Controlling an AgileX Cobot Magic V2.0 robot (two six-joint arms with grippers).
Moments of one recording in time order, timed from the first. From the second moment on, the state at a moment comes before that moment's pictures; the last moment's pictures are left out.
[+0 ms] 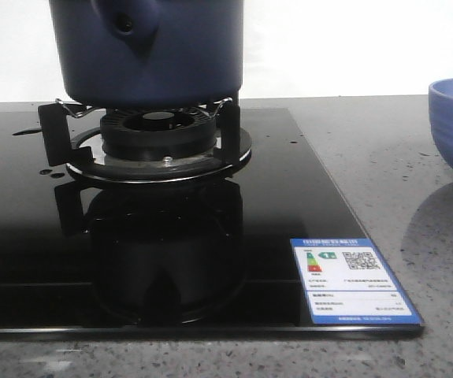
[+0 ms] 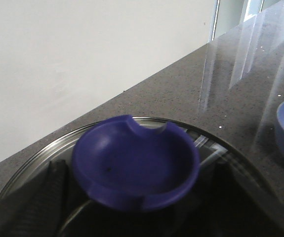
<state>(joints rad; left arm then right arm) -0.32 1.41 -1.08 -1.52 0.54 1.67 -0.08 0.60 -0.67 0.87 0.88 -0.50</state>
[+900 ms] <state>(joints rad) -0.32 1.48 -1.09 -1.71 0.59 1.80 -0.08 0.60 -0.67 0.89 0.87 -0.50</state>
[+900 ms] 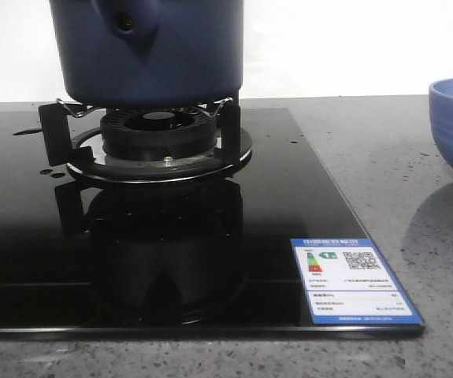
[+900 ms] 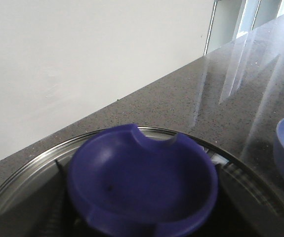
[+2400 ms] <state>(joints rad) -0.17 0.92 -0.91 -1.54 0.49 1.54 -0.27 1.22 -1.16 0.22 1.11 0.00</state>
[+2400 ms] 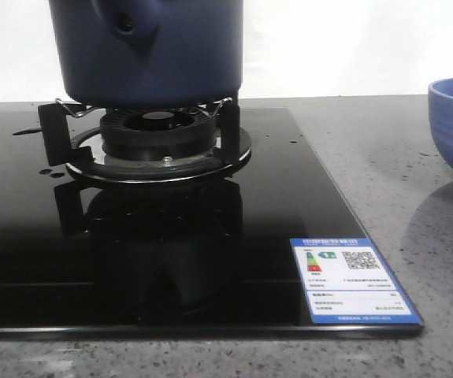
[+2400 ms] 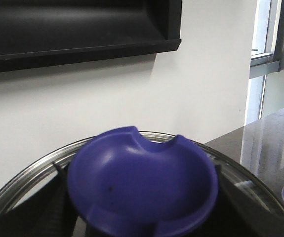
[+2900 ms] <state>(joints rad) -0.19 0.92 -0.91 -1.55 0.48 1.54 -0.27 1.39 -1.16 0.28 1.08 0.00</state>
